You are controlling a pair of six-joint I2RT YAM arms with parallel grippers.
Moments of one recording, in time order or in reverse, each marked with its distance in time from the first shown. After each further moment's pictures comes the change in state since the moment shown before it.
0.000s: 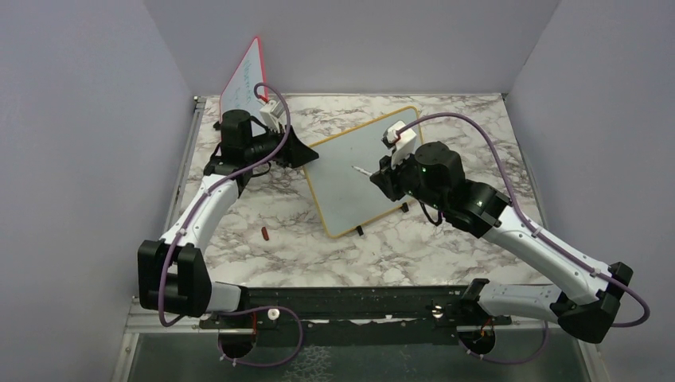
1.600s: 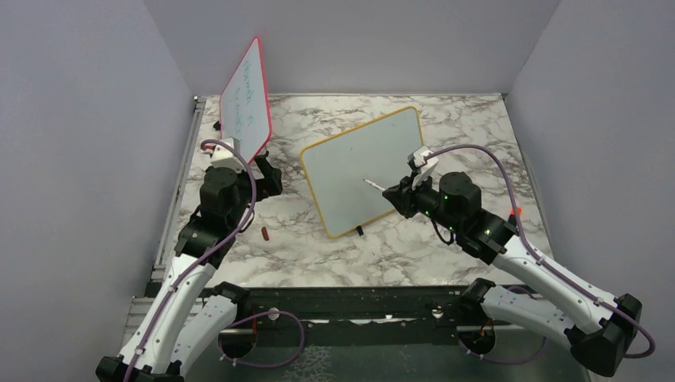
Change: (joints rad) left arm -0.161 -0.610 -0.262 -0.317 -1.008 -0.126; right arm -0.112 -0.240 -0.422 0.288 -0.134 0.053
